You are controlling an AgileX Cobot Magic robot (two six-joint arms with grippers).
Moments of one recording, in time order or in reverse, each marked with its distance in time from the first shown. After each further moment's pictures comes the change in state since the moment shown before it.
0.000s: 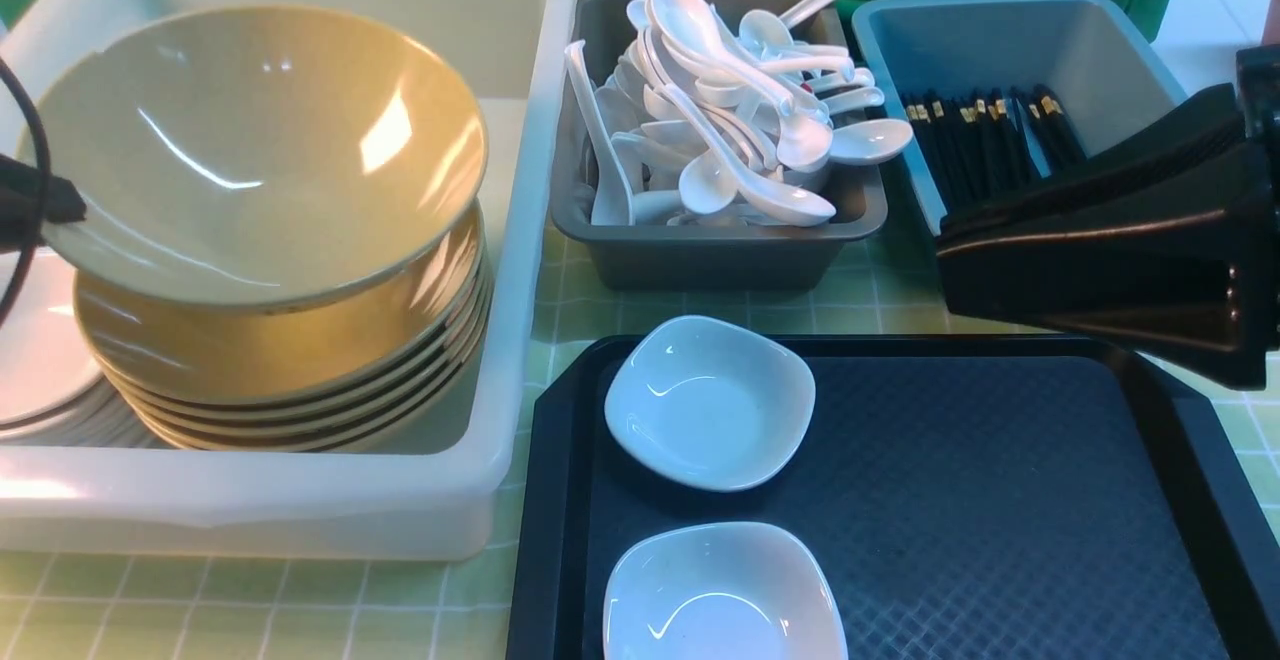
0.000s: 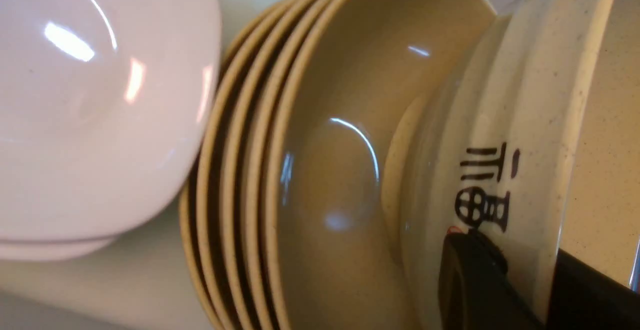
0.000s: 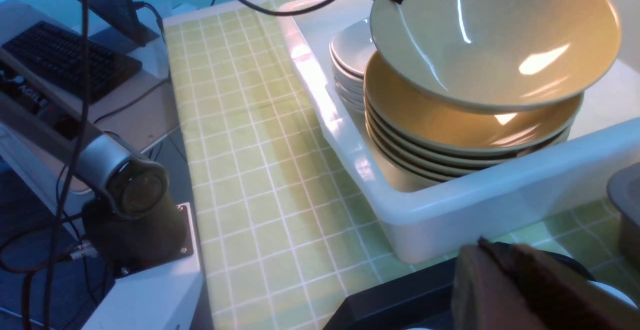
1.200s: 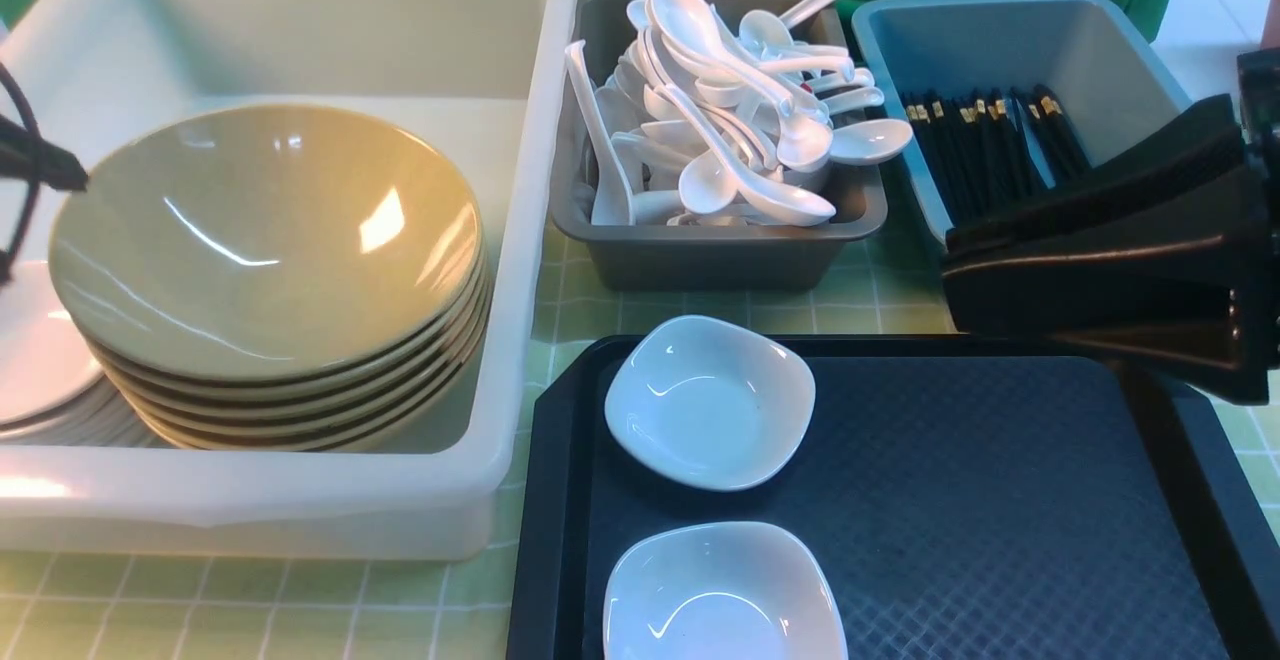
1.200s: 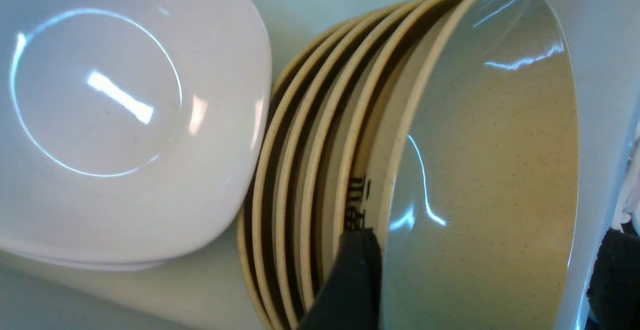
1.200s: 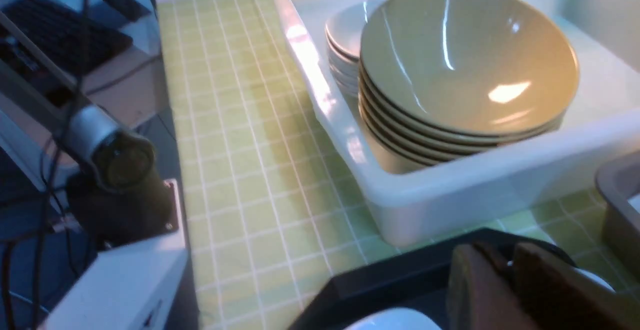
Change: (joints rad) right arm 0.000 0.000 0.000 -0.055 0.009 -0.021; left arm 0.000 0.028 -0.124 0.146 0.056 -0.058
